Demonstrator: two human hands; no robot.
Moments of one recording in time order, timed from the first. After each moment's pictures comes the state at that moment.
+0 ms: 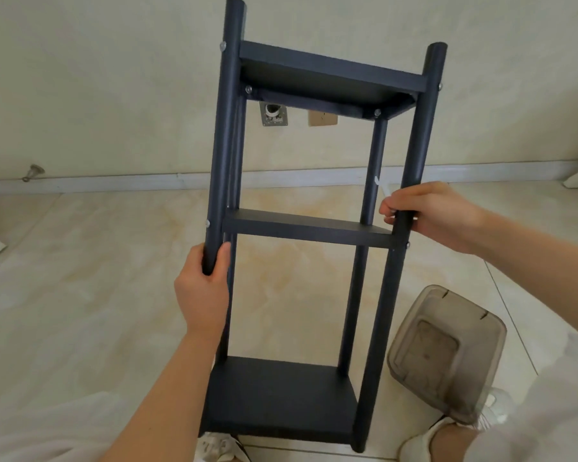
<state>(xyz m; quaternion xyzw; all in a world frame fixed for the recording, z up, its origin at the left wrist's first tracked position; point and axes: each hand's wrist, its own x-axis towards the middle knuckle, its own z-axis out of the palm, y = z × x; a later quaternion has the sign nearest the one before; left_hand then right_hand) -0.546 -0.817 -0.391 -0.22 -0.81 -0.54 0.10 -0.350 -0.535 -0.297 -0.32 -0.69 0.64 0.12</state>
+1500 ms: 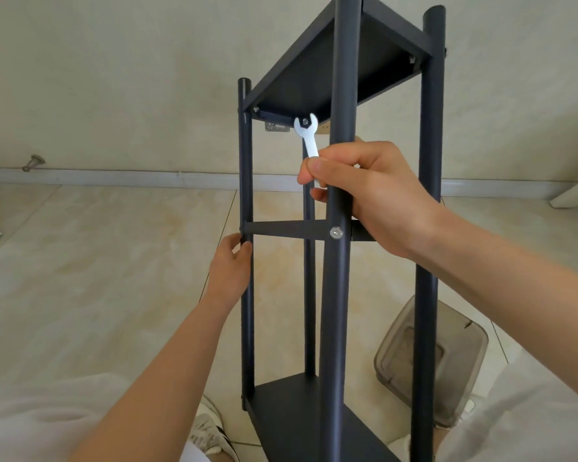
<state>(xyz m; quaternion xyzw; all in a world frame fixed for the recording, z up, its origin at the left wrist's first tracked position) -0.543 -0.777 -0.374 -0.16 -0.84 -0.49 -0.17 -0.377 -0.649 -0.195 -0.12 -0.73 0.63 0.22</state>
